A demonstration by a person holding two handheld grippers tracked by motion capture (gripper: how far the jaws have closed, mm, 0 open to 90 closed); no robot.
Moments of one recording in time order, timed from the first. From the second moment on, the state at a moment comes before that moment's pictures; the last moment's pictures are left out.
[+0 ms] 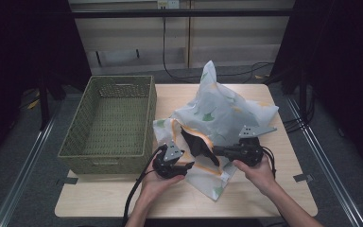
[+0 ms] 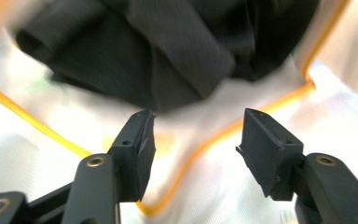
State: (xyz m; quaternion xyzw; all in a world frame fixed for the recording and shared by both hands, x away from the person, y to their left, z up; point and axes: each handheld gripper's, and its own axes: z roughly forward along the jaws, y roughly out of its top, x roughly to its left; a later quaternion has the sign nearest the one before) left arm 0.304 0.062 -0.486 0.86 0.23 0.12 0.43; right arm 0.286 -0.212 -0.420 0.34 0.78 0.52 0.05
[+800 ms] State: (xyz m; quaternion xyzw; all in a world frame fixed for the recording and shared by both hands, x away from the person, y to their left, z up) left arm 0.286 0.028 -0.505 0.90 0.17 0.06 0.41; right arm 0.294 -0.196 -0.472 0.33 0.85 0.41 -0.01
